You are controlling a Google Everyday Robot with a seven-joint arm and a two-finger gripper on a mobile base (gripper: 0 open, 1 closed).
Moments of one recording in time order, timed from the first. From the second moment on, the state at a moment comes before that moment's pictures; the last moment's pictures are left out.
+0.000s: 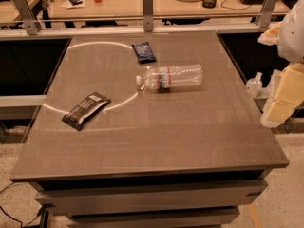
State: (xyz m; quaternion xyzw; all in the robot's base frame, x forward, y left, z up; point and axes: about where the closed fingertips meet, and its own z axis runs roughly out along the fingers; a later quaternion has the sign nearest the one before) arm 0.438 -0.217 0.977 -0.60 0.78 -0.03 0.16
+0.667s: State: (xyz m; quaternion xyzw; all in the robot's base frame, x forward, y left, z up) arm 0.469 -0.200 0.989 -0.60 0.78 -0.04 0.18
